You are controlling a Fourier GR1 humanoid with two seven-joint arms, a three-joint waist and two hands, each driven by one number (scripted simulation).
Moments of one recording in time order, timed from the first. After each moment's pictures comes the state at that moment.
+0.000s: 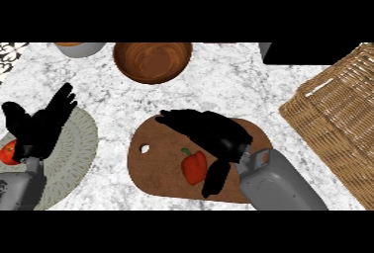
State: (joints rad) left arm -0.19 0.39 0.02 -1.41 0.20 0.05 0.22; right arm -0.53 -0.11 0.49 -1.56 0.47 0.52 0.23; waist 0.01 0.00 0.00
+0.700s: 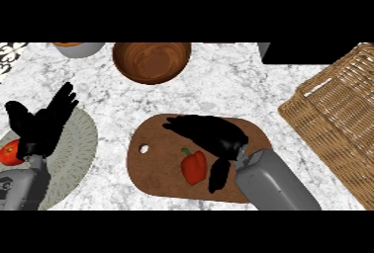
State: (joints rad) left arm -0.21 0.34 0.08 -1.37 0.14 0.02 0.20; right arm -0.50 -0.08 0.47 -1.44 0.65 0.55 0.07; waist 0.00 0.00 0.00
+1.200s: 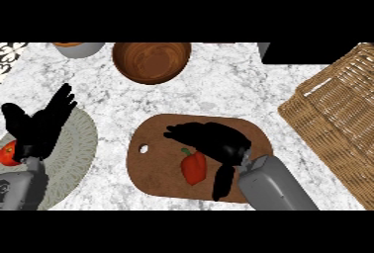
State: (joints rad) left arm -0.20 0.32 0.11 -1.39 0.12 -0.02 0.21; right arm -0.44 -0.06 0.43 -1.46 0.69 0.62 -0.03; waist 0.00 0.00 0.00
